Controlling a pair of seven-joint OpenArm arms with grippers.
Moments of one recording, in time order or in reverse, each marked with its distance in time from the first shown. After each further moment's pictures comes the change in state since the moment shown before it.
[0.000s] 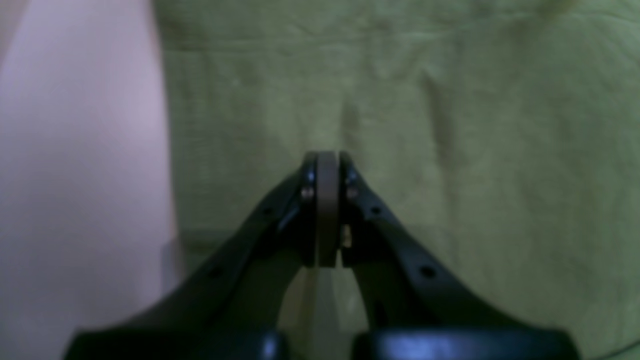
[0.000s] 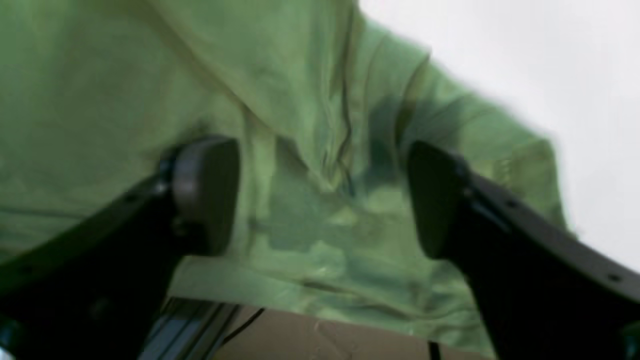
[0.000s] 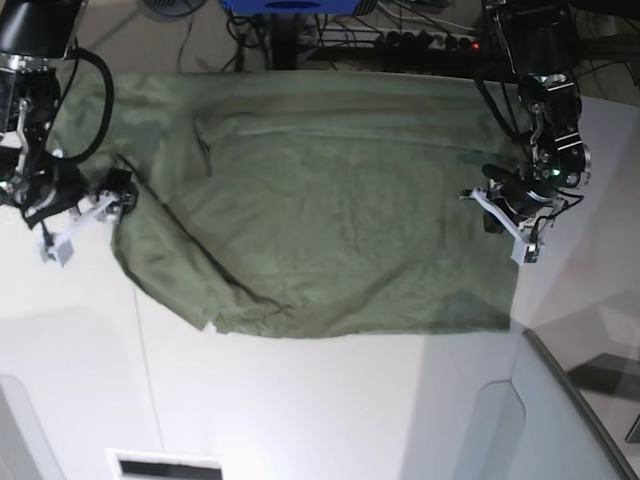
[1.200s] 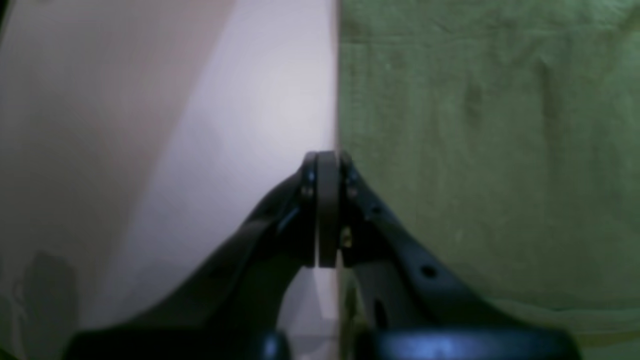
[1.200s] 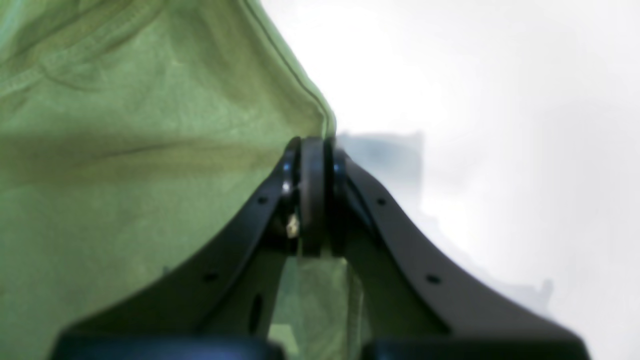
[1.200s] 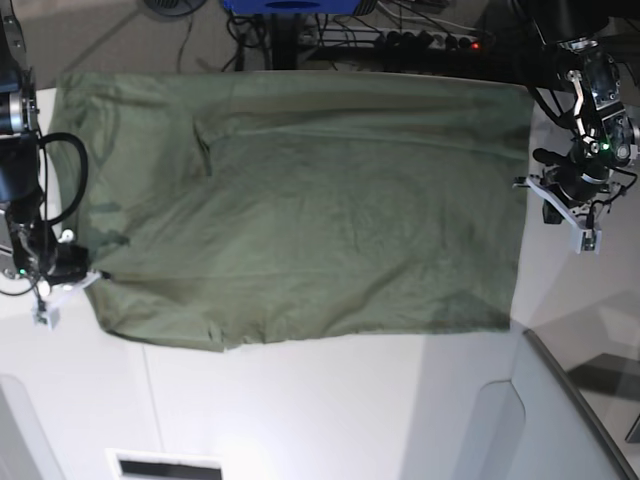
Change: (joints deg) left arm 7.5 -2.3 -9.6 15.0 -0.2 -0.5 5.9; right arm 31.0 9.9 -23.8 -60.9 0.9 0.3 42.2
